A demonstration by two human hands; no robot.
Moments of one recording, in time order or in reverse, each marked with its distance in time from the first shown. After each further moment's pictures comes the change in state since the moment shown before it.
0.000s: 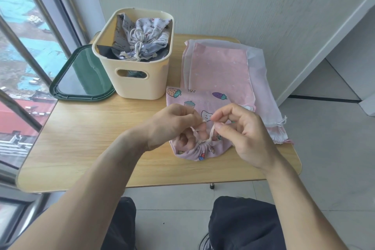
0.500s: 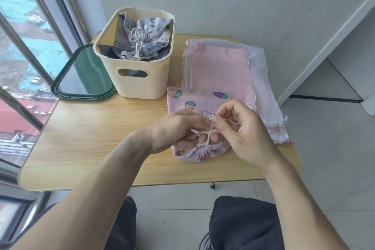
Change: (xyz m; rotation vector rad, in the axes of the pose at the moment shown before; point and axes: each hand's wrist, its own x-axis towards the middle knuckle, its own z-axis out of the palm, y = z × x) left_hand 0.005 -0.001 0.008 -0.094 -0.147 -0.038; right_hand 0.003 0.001 0.004 -0.083 0.021 -0.054
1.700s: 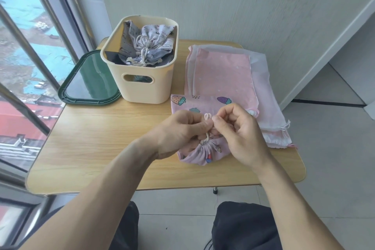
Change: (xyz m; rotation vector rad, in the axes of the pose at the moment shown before) left_hand -0.001 -0.008 0.001 -0.130 0.133 0.083; right_hand 0.007 0.009 0.014 0.070 0.127 -0.005
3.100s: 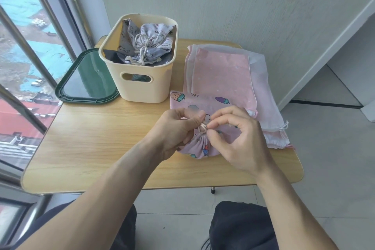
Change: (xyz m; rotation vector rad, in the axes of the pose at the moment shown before) left_hand 0.007 -0.006 0.008 -0.115 0.442 -0.048; right_hand -0.006 -0.007 -0.002 -0.413 0.058 -0.227
